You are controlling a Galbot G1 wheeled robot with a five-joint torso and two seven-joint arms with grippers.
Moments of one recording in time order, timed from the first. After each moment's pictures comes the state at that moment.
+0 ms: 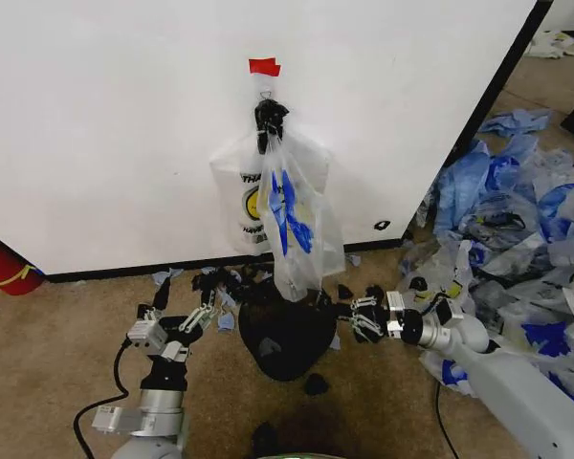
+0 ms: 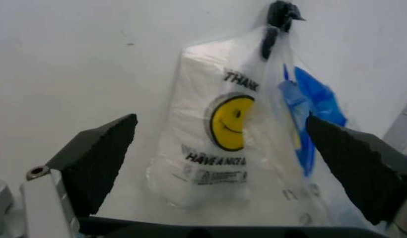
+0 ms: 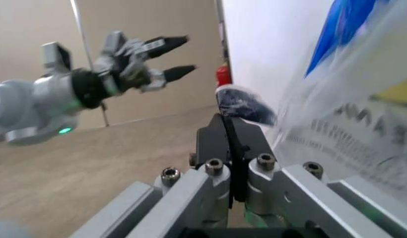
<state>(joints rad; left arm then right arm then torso) 1.65 -1.16 -0.33 -2.19 -0.52 -0.48 -0.13 -0.86 0.87 0.06 1.47 0.95 0.31 -1.20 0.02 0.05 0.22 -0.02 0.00</state>
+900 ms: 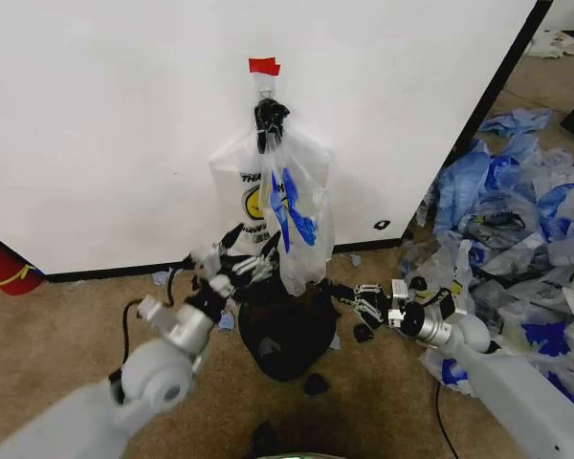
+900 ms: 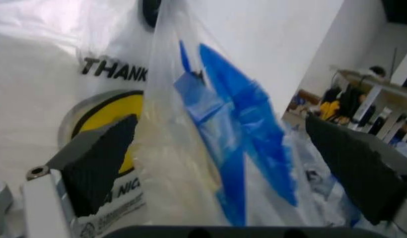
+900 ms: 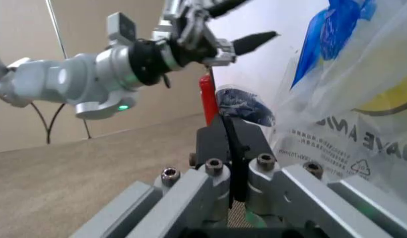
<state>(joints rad) 0.86 -0.71 0.16 -2.06 -0.97 -0.33 -0.18 -0.93 0.88 0.13 1.52 0.95 0.30 -1.15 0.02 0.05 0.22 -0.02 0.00</state>
